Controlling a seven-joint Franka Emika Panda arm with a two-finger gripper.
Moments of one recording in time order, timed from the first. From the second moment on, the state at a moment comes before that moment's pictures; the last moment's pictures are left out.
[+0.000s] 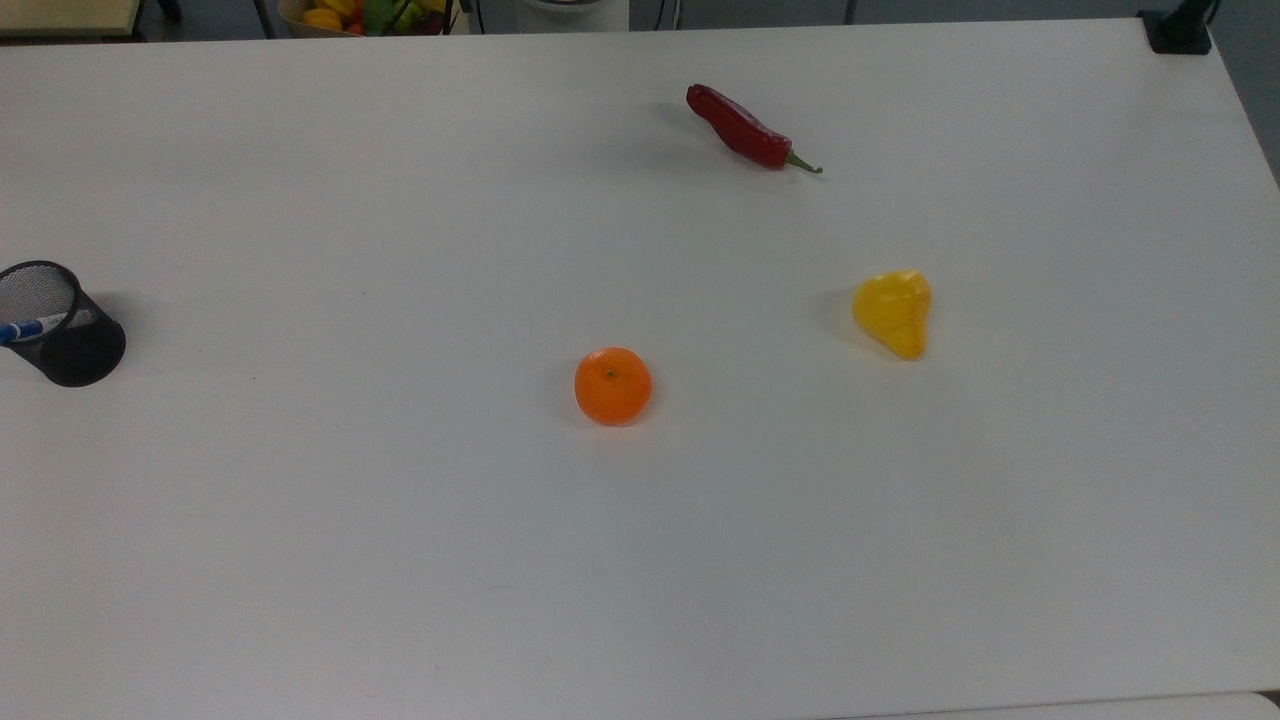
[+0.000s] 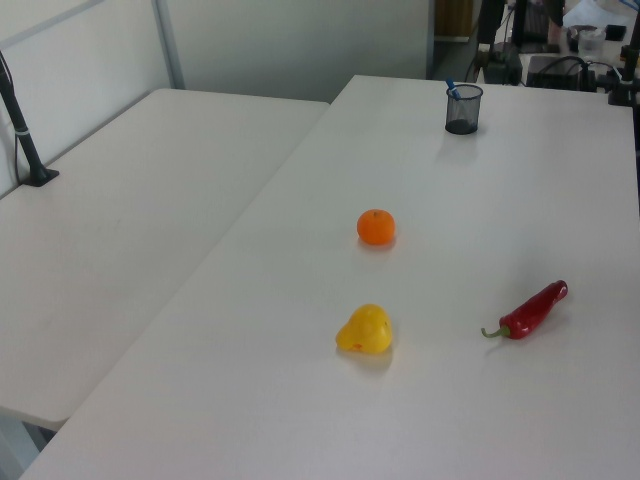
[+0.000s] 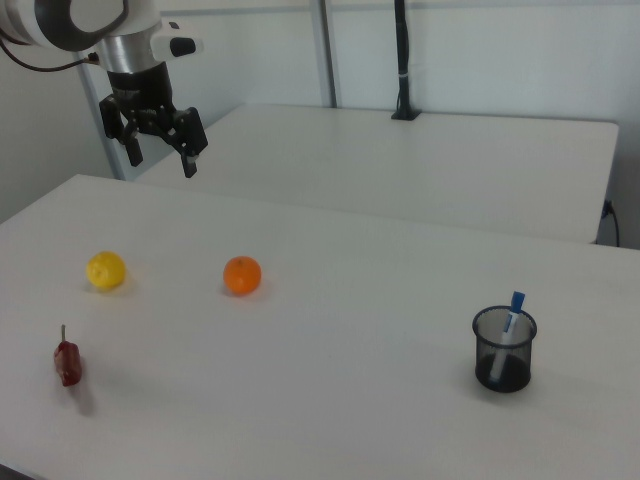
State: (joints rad) arm 0.09 -0.01 -0.04 -1.55 0.11 1.63 -0.14
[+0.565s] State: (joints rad) arm 0.09 -0.01 -0.05 -1.56 0.10 1.63 -0.14
